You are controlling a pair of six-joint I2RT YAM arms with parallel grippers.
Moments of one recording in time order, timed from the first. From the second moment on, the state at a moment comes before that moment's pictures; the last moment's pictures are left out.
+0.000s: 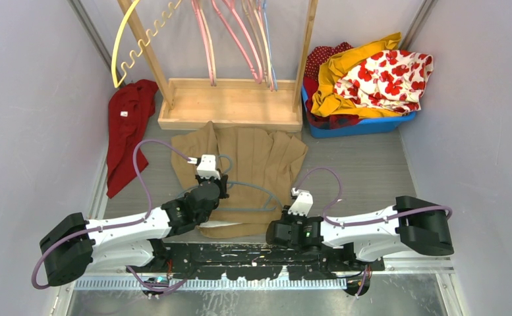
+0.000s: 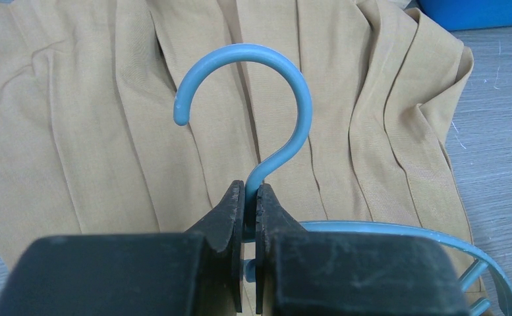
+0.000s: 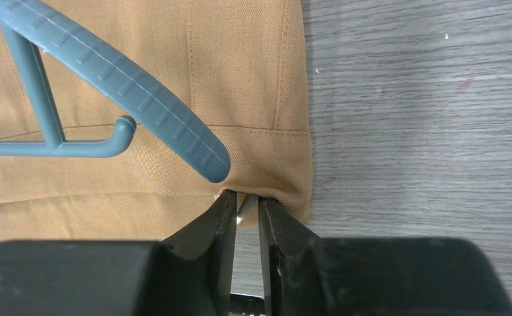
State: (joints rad) left arm -1.03 1.06 0.42 0.26 -0.74 -0.50; right arm 1.42 1.24 0.49 -0.46 0.74 1.49
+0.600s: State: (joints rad) left arm -1.03 1.05 0.41 0.26 -0.74 -0.50; right arm 1.42 1.18 0.52 -0.48 0.74 1.45
